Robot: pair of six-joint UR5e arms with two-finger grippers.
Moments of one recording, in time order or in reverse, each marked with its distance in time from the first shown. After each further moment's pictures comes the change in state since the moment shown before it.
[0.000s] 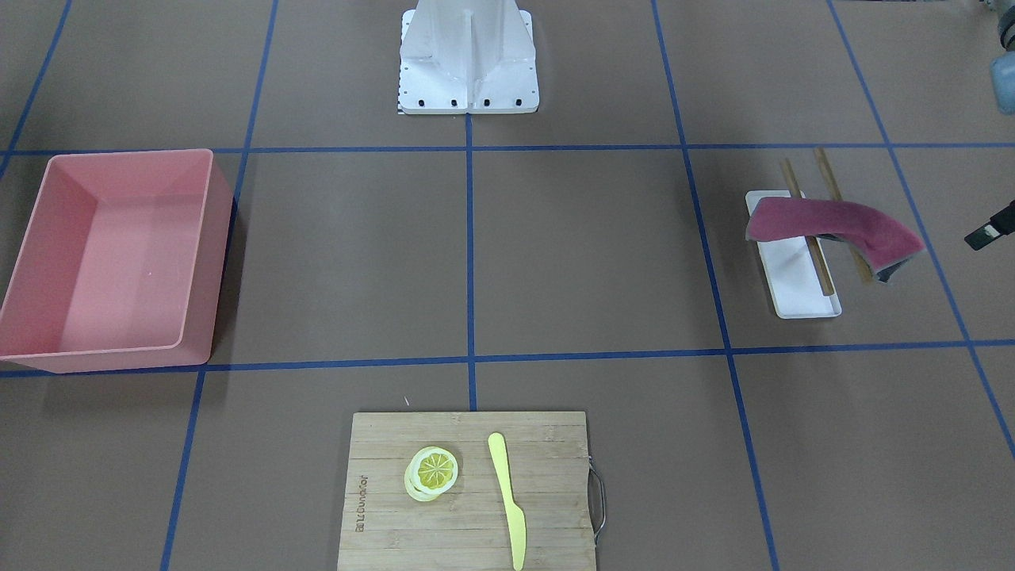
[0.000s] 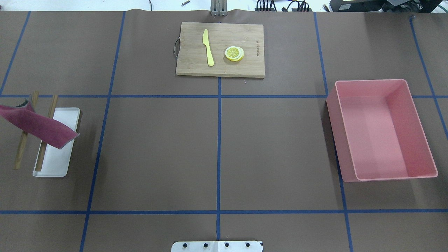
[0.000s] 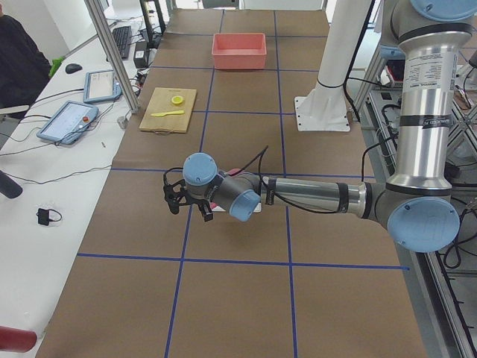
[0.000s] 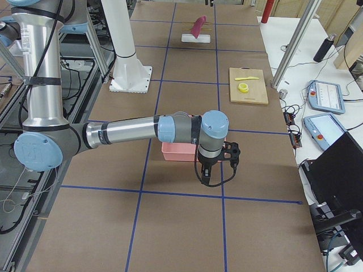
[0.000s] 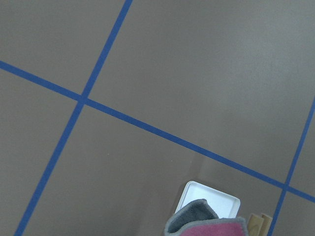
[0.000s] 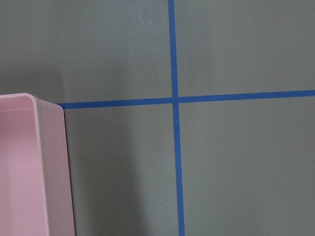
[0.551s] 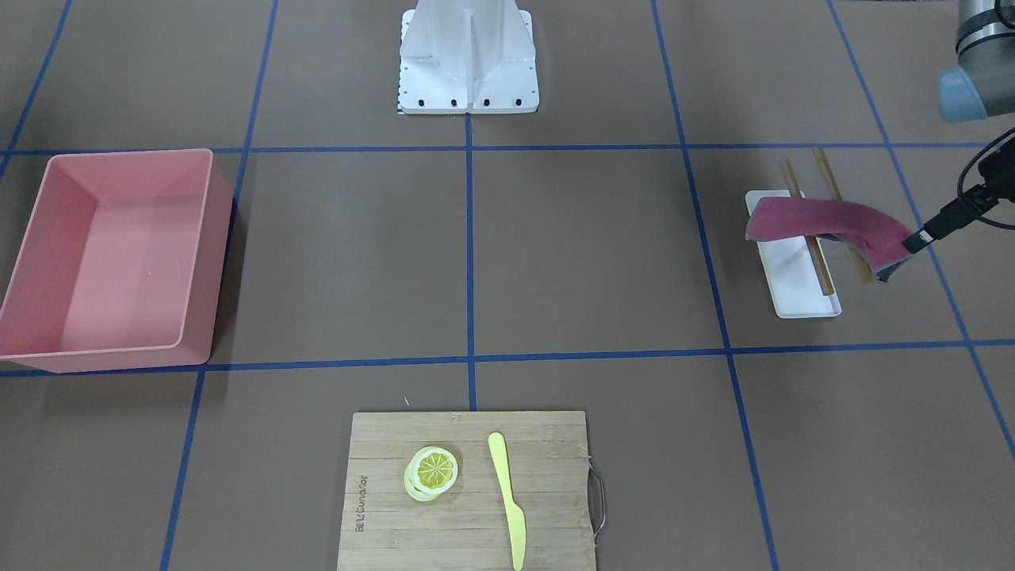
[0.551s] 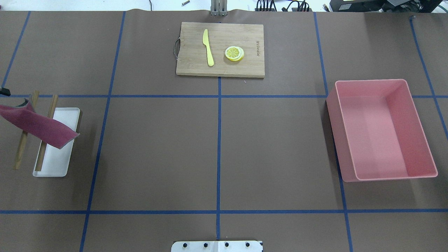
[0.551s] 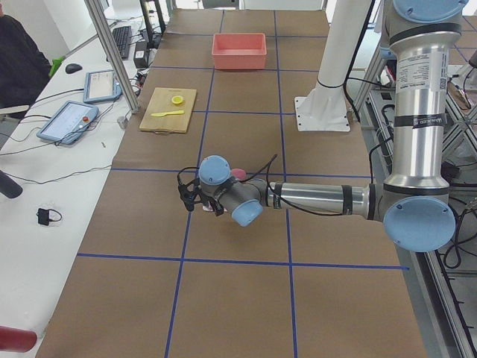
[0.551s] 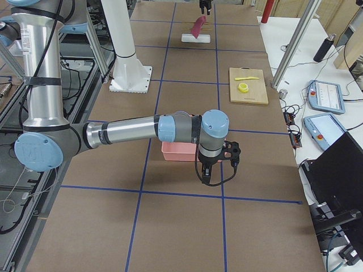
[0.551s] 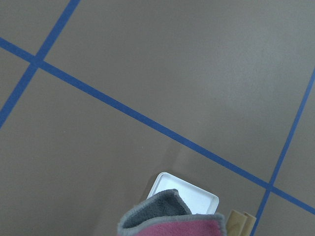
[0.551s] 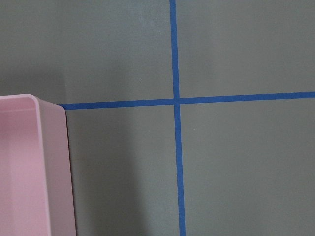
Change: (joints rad) left arm 0.100 0.044 0.012 -0.180 0.044 -0.192; right arm -0.001 0.002 0.002 0.000 0.001 0.000
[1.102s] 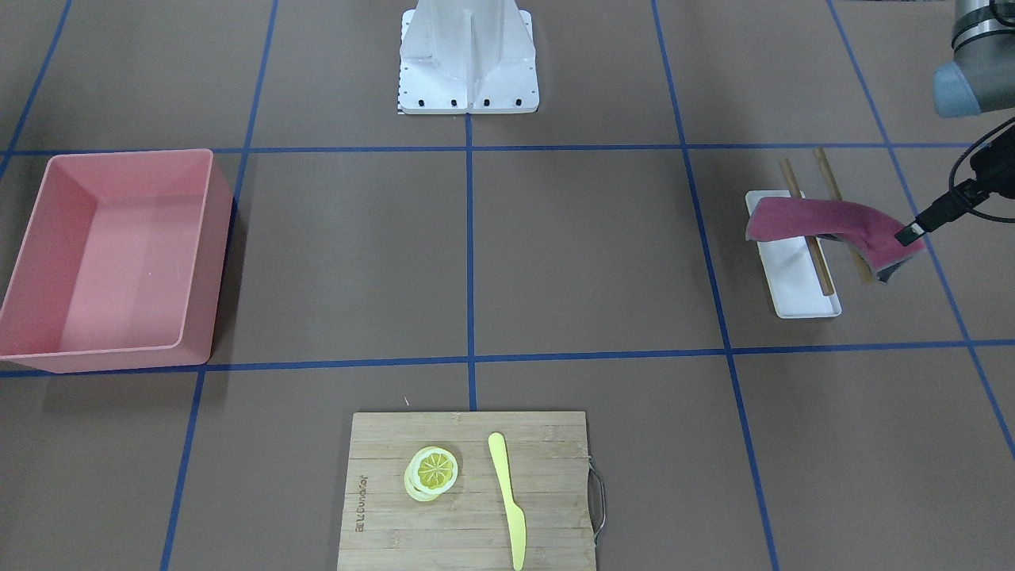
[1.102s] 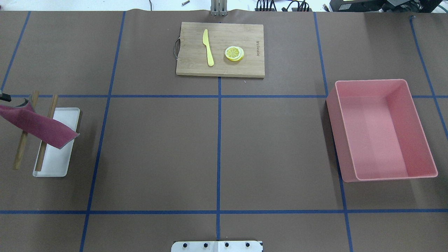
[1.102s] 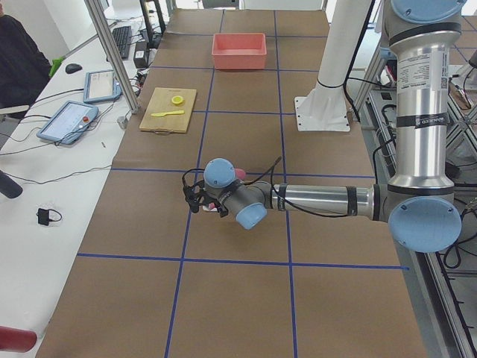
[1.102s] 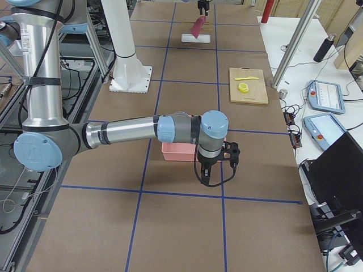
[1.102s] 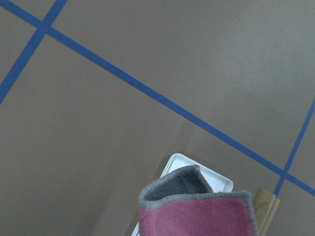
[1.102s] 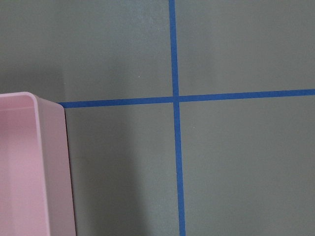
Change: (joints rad) left arm 0.014 0.014 -0.003 -0.028 -0.001 -0.006; right arm 0.000 -0.006 0.001 0.000 0.003 0.000
